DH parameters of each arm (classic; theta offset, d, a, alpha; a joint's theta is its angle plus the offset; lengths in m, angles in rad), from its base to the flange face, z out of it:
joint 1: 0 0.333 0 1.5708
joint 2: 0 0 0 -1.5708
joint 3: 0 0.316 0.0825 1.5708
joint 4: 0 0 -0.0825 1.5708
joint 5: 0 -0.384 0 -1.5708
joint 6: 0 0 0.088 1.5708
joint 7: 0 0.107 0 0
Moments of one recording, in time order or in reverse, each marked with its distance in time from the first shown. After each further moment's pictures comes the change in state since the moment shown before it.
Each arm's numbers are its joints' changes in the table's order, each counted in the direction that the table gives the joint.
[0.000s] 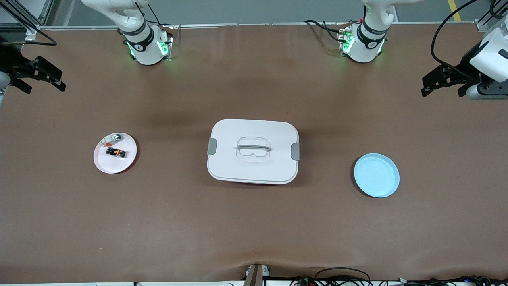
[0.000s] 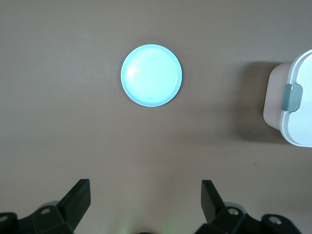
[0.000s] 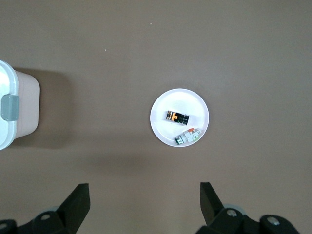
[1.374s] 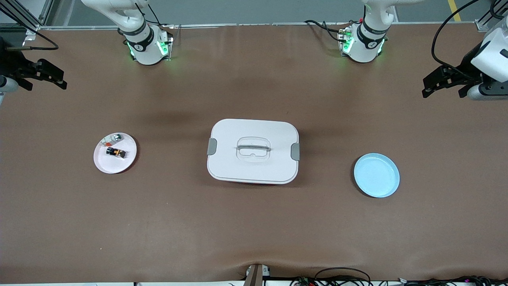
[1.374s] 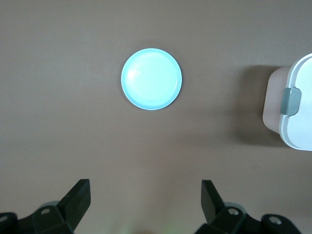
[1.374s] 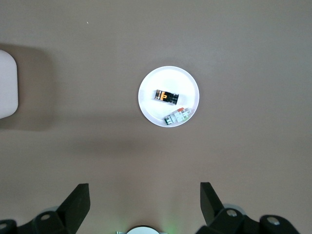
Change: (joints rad) left arm 0.001 -0.002 0.000 0.001 0.000 0.016 0.000; right arm -0.004 -0.031 -0.001 0.018 0.053 -0.082 0.000
